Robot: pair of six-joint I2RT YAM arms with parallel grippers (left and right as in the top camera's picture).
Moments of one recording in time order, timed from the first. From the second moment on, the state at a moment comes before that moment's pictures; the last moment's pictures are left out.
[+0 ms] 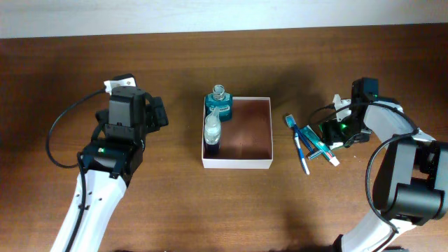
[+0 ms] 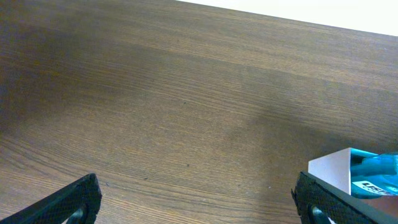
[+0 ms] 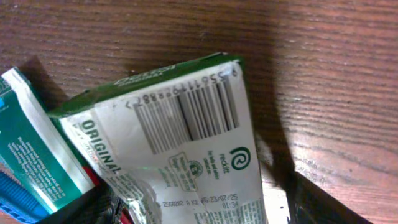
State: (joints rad) left arm -0.20 1.26 1.06 -0.54 -0.33 -0.30; right arm -0.22 1.92 1.19 -0.75 -0.05 -0.27
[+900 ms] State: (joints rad) left arm -0.20 1.26 1.06 -0.54 -0.33 -0.30; right arm -0.23 1.91 1.19 -0.81 -0.29 -0.23
